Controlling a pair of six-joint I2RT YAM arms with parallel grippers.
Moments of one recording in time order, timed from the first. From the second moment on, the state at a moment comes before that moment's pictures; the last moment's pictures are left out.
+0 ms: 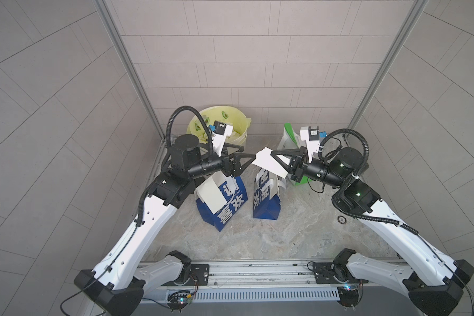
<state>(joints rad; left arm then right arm) -0.48 1.12 1.32 -0.32 0.68 -0.35 0.58 1.06 1.16 0.09 -0.55 0.49</state>
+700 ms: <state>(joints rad) -0.51 1.13 1.24 -0.19 0.80 -0.42 0.58 1.11 1.17 0.15 -0.59 0.59</state>
